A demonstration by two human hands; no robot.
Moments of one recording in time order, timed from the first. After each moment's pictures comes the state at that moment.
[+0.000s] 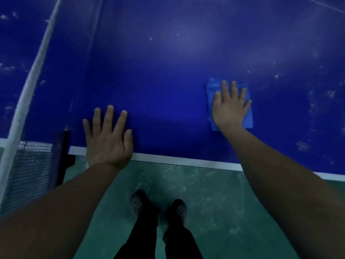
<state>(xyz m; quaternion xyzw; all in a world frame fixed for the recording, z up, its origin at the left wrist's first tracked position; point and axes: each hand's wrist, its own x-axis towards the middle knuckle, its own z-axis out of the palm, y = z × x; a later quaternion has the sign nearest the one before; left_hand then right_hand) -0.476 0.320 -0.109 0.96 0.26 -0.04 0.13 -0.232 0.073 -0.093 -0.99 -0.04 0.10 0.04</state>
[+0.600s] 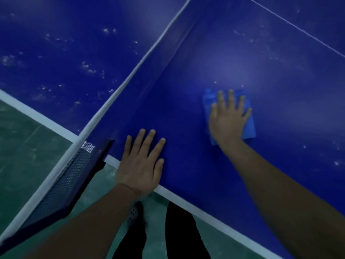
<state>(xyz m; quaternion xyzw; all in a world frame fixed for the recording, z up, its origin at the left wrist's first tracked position) -0.475 0.322 -0.112 0.96 0.26 -0.02 0.13 -0.200 0.245 -0.100 -0.95 -0.29 0.06 0.03</state>
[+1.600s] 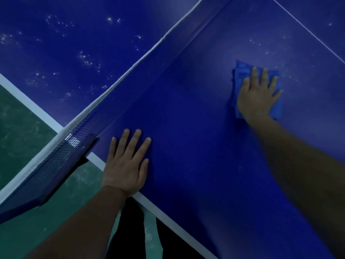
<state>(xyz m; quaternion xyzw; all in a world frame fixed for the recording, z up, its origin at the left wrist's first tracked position) -0.453 0.307 -0.107 0.92 0.37 -0.02 0.14 -0.042 0.288 -0.090 -0.95 -0.29 0.08 0.04</state>
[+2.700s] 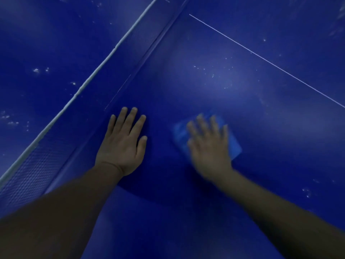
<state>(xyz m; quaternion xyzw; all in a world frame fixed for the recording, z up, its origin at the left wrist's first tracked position) -0.257 0.409 -0.103 0.94 0.30 -0.02 0.17 -0.065 0.217 -0.109 -0.87 -0.50 0.03 0.02</state>
